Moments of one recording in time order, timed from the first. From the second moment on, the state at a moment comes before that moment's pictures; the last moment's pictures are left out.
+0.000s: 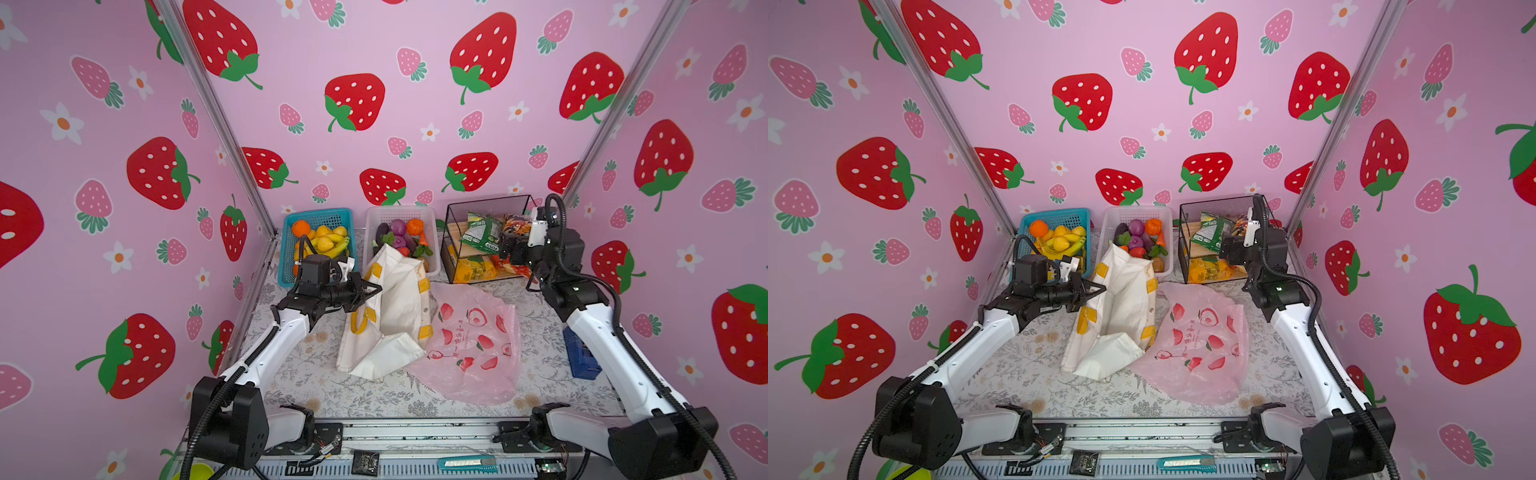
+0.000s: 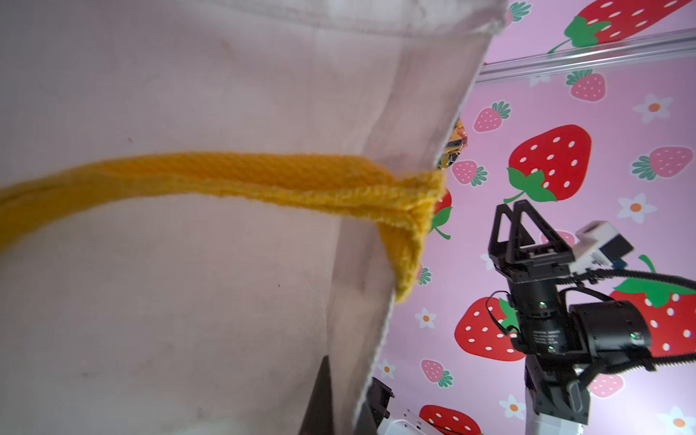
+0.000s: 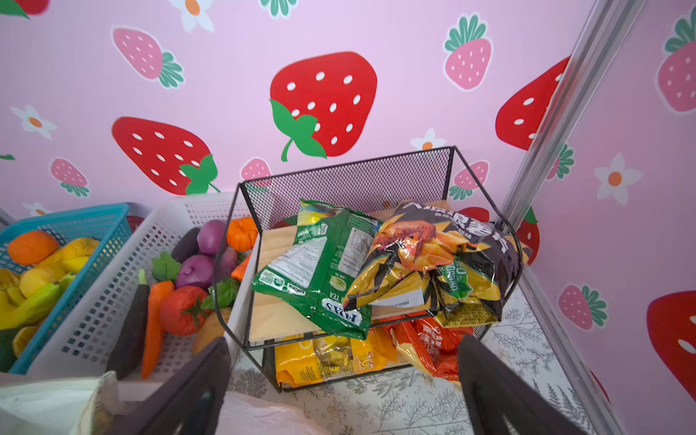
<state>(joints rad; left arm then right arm) -0.21 1.28 0.91 -0.20 0.82 -0.97 0.28 1.21 1.16 -0.24 0.13 0.11</state>
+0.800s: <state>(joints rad) -0.14 1.28 0.79 -0.09 0.86 -0.99 0.25 1.28 0.79 -0.02 0.03 0.15</state>
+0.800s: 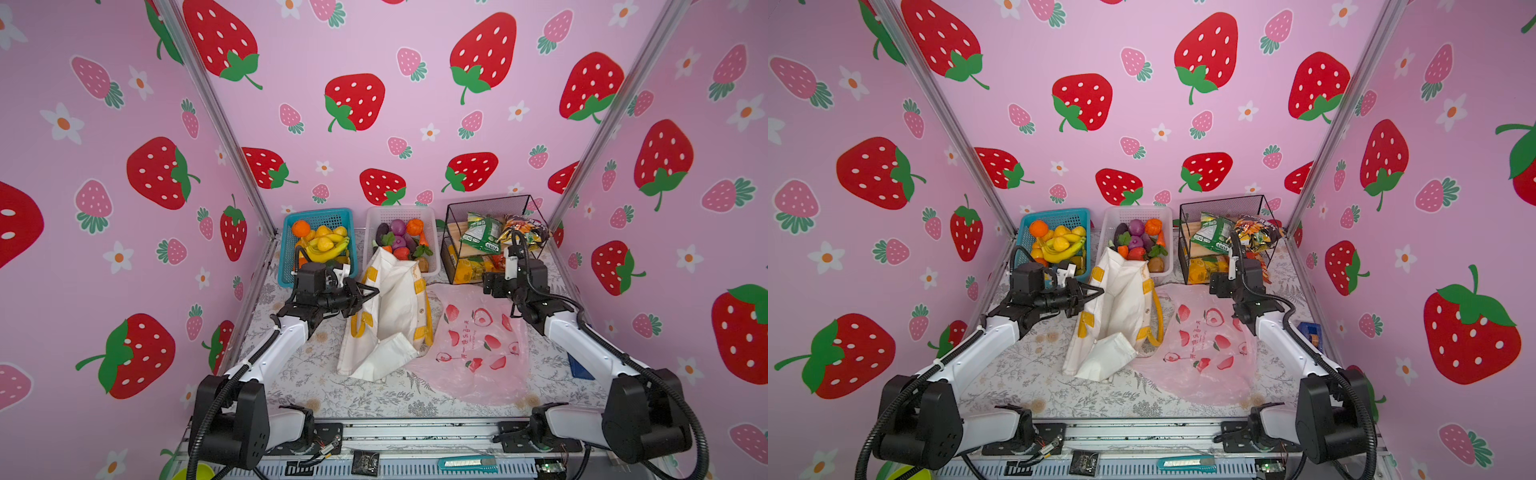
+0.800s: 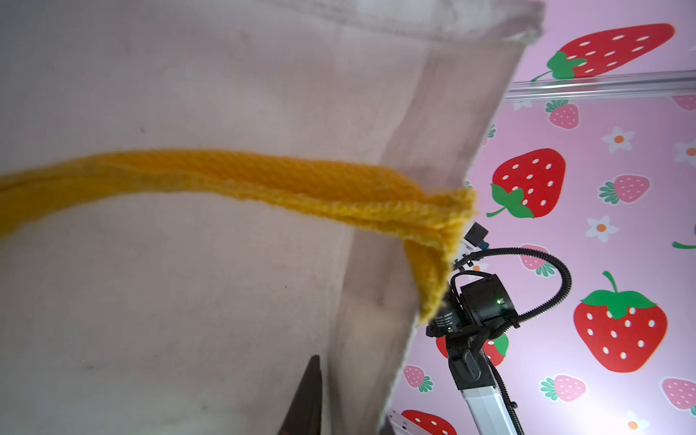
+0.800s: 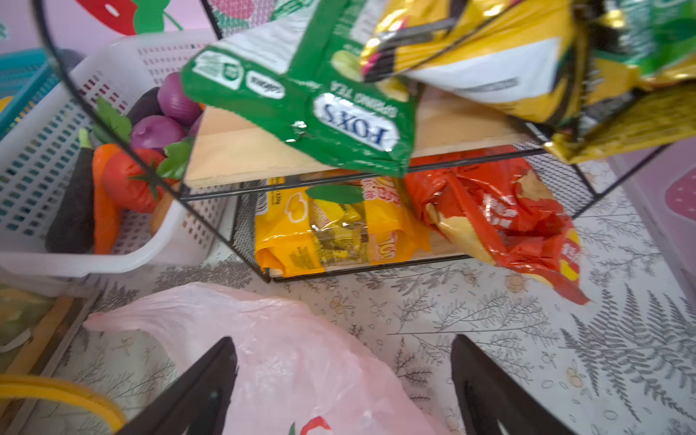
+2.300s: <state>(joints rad) -0.12 1.23 0.81 -0.29 0.80 -0.76 -0.10 1.85 0.79 0.67 -0.16 1.12</state>
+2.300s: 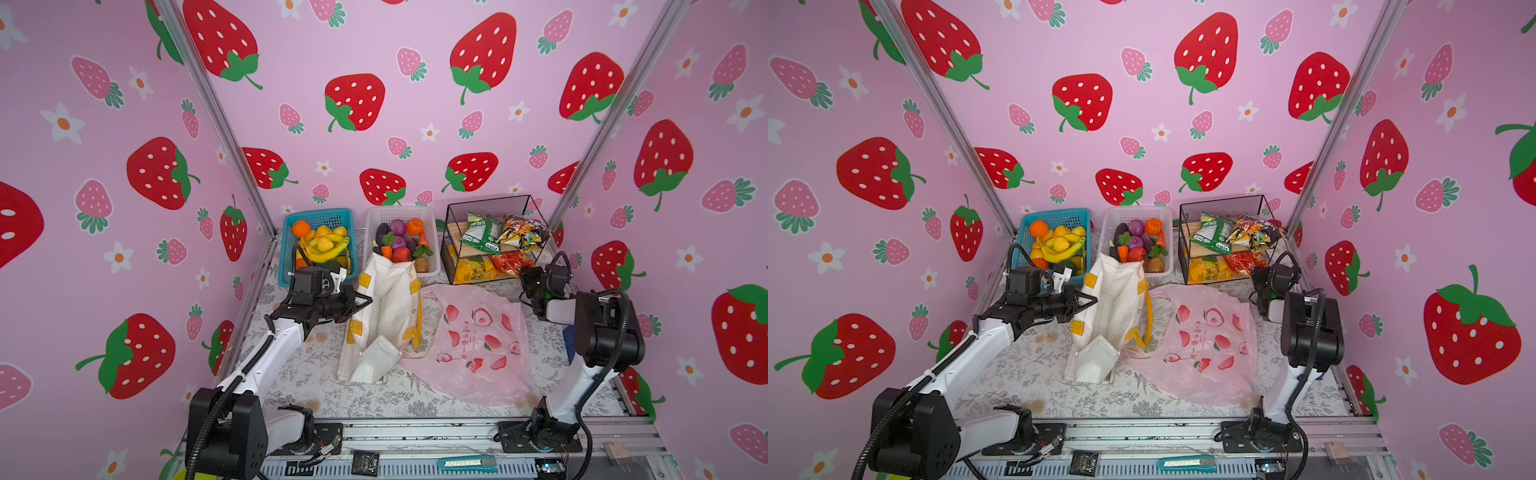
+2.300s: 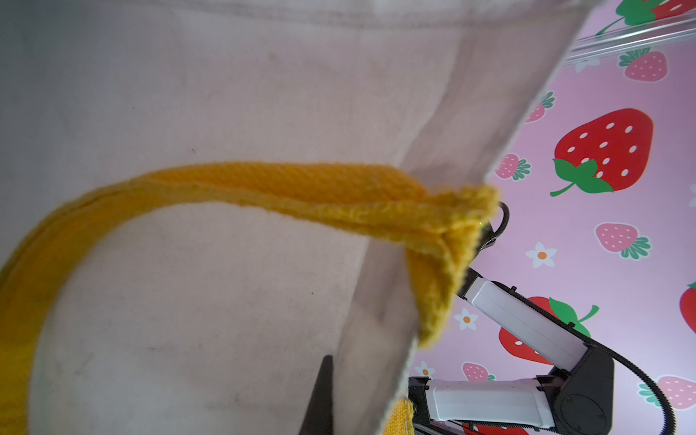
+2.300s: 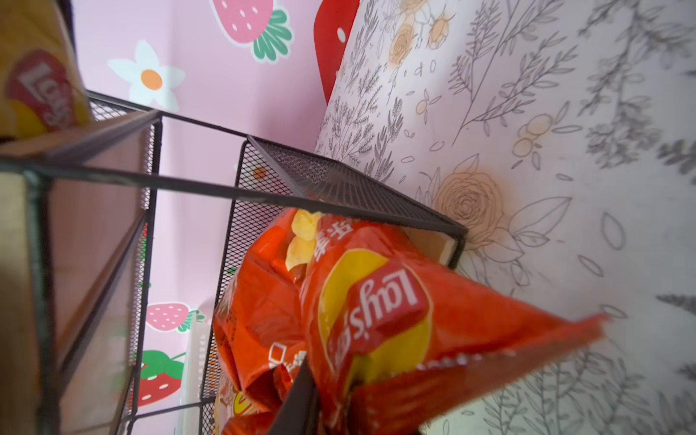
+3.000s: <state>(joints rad) -0.12 1.22 0.81 -0.29 0.79 -0.76 -0.11 1.11 0.41 0.47 -0.05 0.94</state>
